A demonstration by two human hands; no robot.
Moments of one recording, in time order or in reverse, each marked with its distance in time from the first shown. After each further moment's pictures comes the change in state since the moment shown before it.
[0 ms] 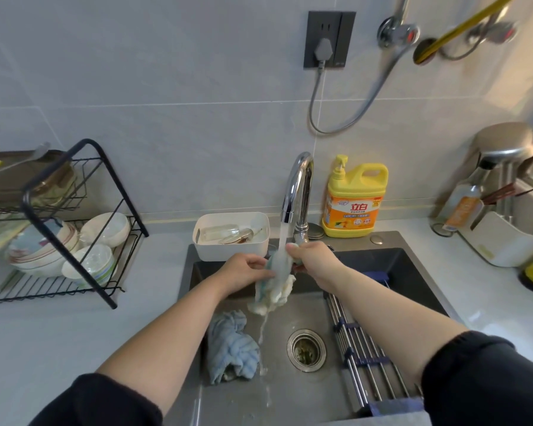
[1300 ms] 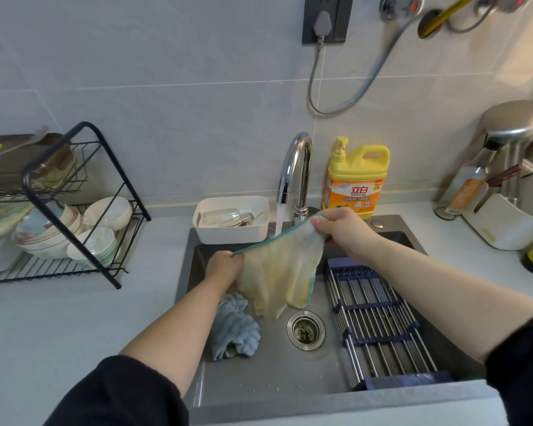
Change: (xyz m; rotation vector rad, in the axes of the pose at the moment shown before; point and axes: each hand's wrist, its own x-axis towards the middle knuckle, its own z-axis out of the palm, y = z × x) left_hand -0.008 -0.029 0.012 -0.012 0.422 -0.306; right_hand -0.053 -0.038 -0.054 -0.153 -0.069 -0.182
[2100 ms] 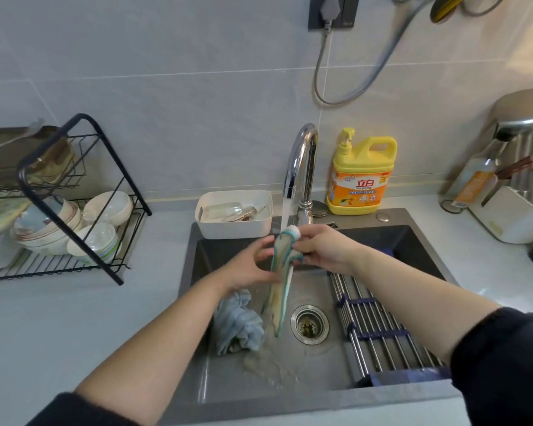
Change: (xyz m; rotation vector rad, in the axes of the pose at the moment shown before) left_hand -0.024 0.011 -0.003 -0.075 -0.582 0.334; right_hand 0.021 0.032 0.039 0.409 -0.394 0.138
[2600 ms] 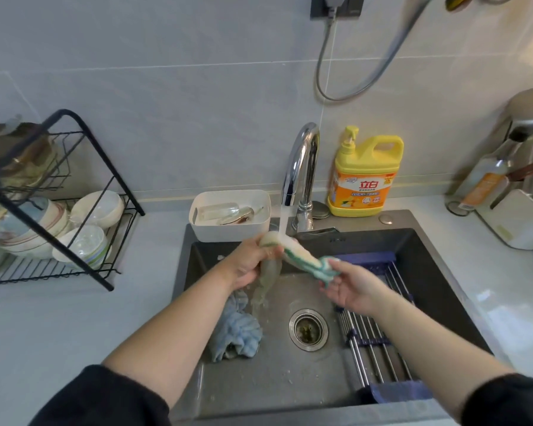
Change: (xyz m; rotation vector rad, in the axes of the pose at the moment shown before) left_hand 0.044 0.008 0.001 -0.618 -0.048 -0.013; right_hand -0.009 0.068 -0.047 0.577 0.382 0.315
